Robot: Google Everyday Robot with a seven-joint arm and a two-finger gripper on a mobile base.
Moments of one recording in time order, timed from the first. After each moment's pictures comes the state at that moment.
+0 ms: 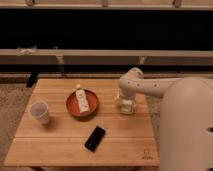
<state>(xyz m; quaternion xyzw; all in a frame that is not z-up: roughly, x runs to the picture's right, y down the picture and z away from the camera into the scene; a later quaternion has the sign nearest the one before) 0.134 0.079 0.908 -0.15 0.18 0.73 0.65</state>
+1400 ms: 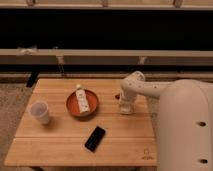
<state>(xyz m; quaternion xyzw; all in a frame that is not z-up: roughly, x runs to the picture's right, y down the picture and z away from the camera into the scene) 0.140 0.093 0.931 -0.16 0.18 0.72 0.65</state>
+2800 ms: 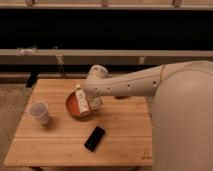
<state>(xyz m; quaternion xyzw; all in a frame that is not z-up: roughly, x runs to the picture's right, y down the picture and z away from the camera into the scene) -0.088 0.035 0.810 -0.14 0.01 0.53 0.84</state>
